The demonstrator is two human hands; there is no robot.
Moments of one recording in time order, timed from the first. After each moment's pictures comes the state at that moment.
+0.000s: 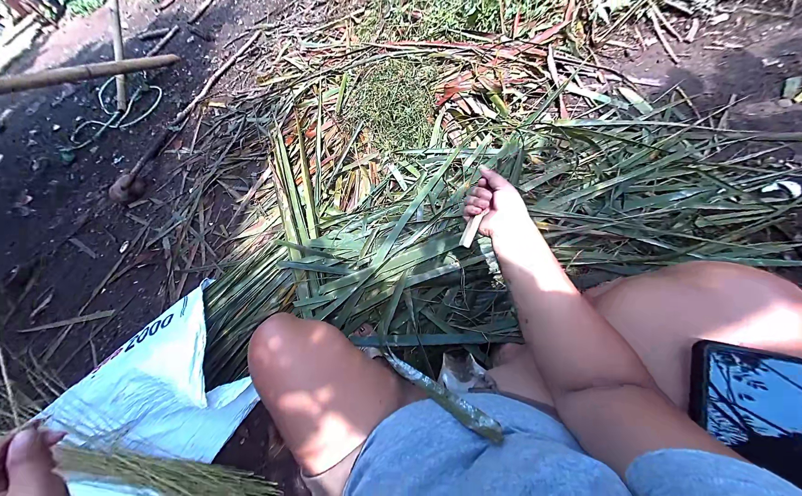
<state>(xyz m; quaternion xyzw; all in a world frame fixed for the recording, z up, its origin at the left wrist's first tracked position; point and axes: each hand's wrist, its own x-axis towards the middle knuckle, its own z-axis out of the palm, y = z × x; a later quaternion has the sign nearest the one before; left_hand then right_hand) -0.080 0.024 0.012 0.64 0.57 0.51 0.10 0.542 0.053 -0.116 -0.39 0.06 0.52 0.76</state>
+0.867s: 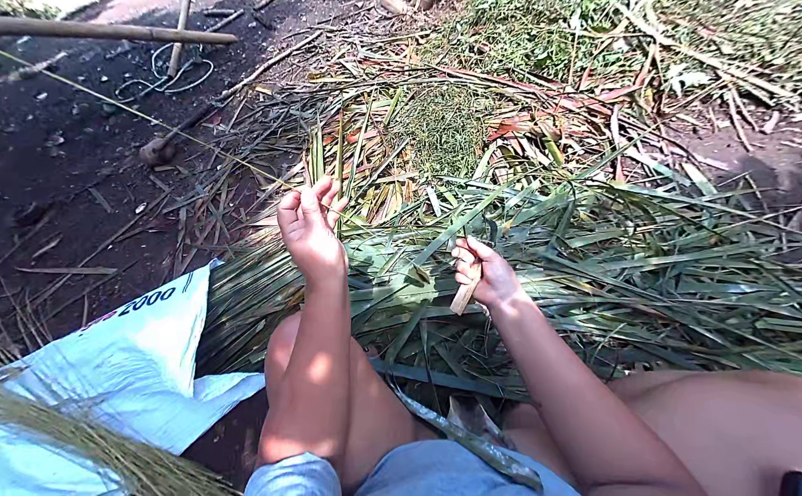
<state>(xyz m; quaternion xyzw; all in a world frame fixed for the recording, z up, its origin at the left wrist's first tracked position) 0.260 0.146 -0.020 0.43 0.28 0.75 0.43 0.473 0.070 -0.152 -0.39 -0.04 0.63 0.67</state>
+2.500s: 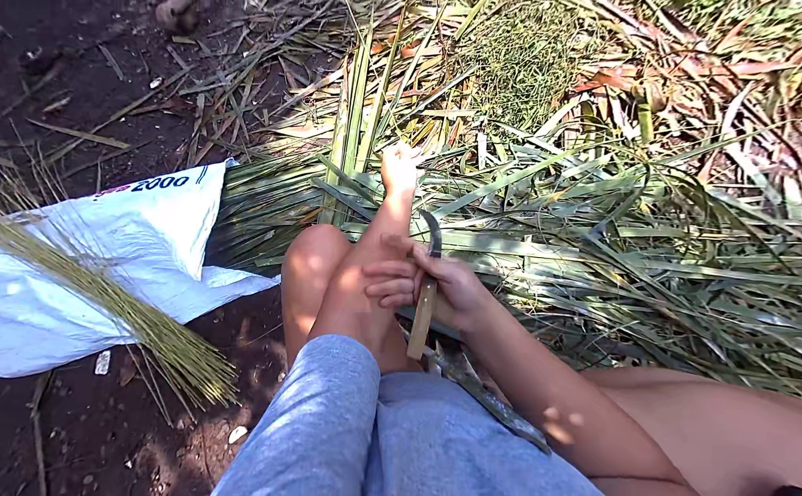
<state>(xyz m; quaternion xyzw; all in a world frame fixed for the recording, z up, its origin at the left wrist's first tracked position) 0.304 0.206 -0.146 0.33 0.55 0.50 0.58 0.357 0.004 -0.102 -0.22 -0.27 0.82 0.45</state>
